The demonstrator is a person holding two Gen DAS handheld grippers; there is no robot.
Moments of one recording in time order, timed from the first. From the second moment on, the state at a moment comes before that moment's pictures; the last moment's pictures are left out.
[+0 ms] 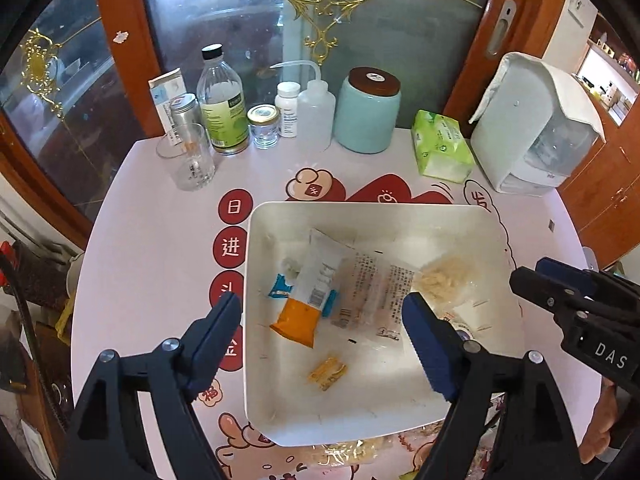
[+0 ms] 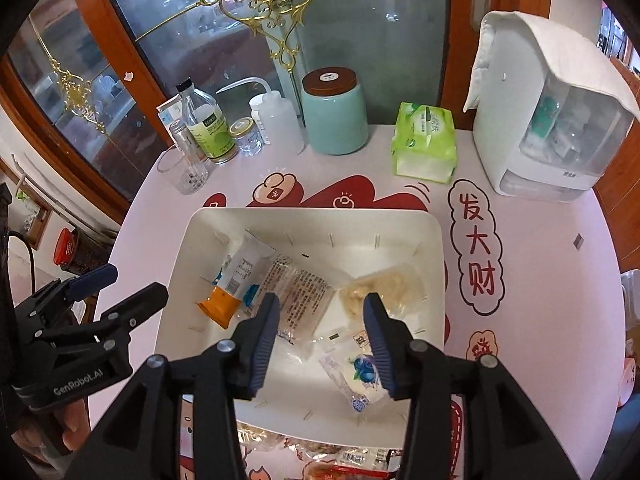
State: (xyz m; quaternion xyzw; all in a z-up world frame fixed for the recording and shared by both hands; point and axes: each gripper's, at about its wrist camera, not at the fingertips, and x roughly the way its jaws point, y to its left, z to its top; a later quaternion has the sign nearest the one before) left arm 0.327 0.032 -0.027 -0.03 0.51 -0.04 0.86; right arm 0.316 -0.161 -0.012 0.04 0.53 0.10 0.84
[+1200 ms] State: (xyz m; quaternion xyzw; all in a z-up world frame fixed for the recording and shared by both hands) left arm 0.192 0.015 0.042 -0.01 0.45 -0.10 0.89; right arm 0.168 -0.179 0.032 0.03 0.49 0.07 0.87
